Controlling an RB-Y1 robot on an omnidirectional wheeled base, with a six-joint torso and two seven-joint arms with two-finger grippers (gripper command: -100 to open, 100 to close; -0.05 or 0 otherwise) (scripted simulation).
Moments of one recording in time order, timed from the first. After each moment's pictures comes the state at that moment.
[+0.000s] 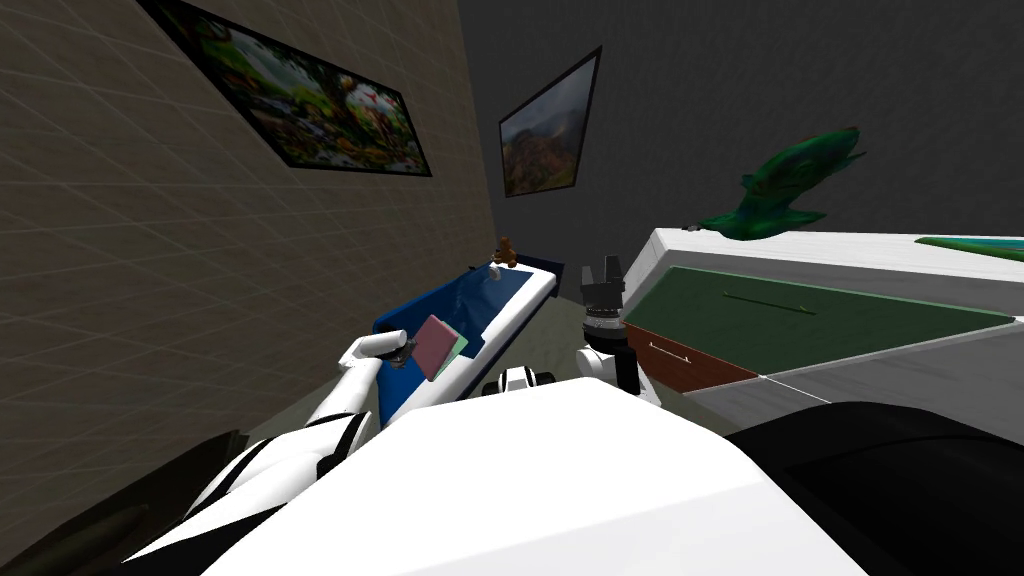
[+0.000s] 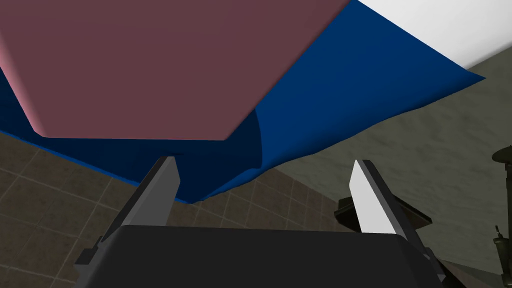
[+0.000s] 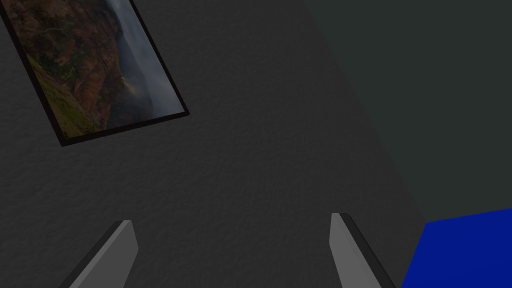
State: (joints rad) left arm -0.30 0.67 0.12 -1.08 0.33 1.21 -0.38; right arm 0.46 -0.03 0.03 -2.30 -0.09 -0.58 0.14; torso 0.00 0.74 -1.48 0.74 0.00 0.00
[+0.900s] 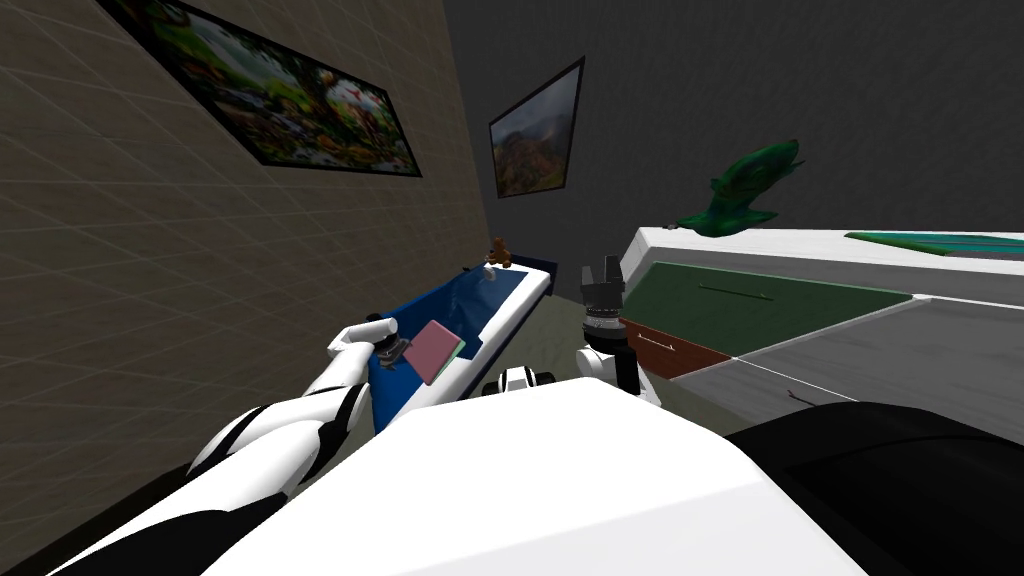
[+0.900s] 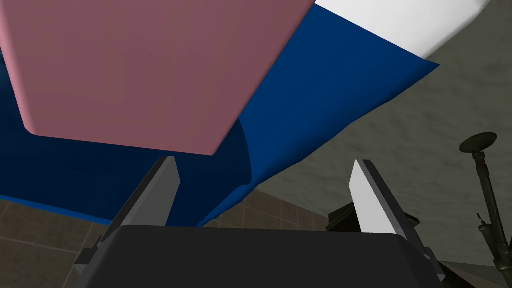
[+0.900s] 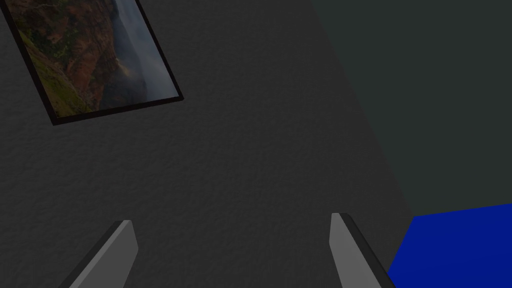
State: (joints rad) left arm -0.50 0.75 0.11 -0.82 0.40 1.37 -0.50; right arm 0.46 -0.03 0.03 -2.30 -0.09 -0.58 0.14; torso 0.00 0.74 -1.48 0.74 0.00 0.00
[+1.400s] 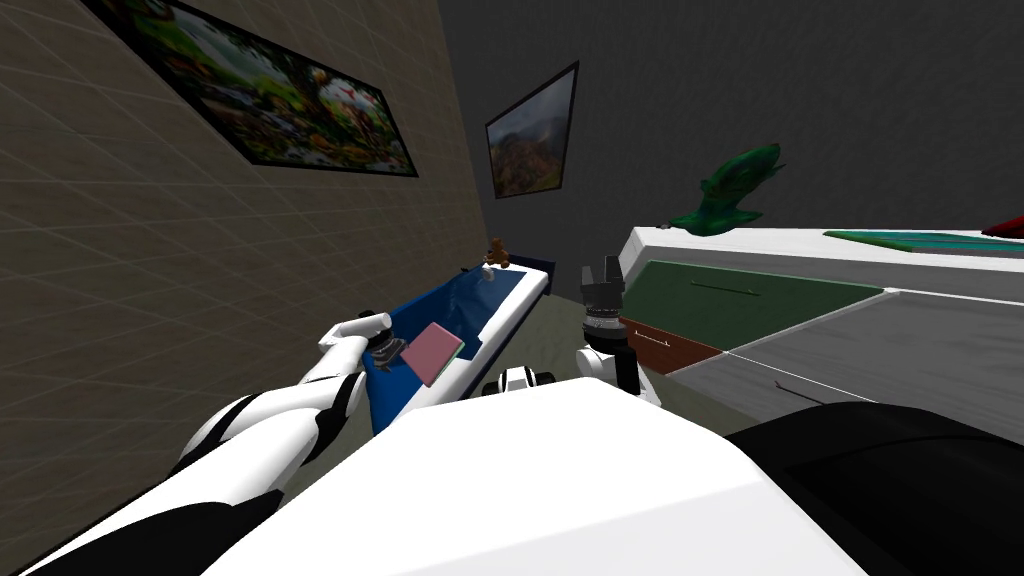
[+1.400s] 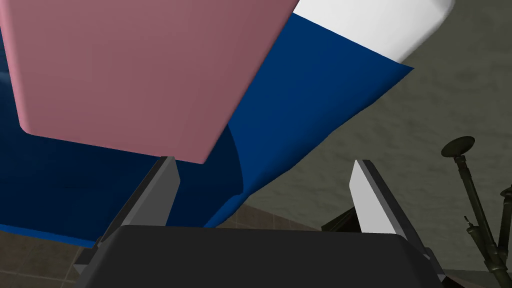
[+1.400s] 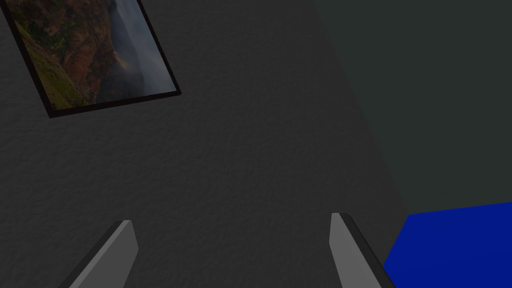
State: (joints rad) left arm -0.59 0.79 0.10 -0.69 0.43 1.45 -0.56; right arm 0.46 -0.03 0.03 -2.30 -0.09 -0.58 0.14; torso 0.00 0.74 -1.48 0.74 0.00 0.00
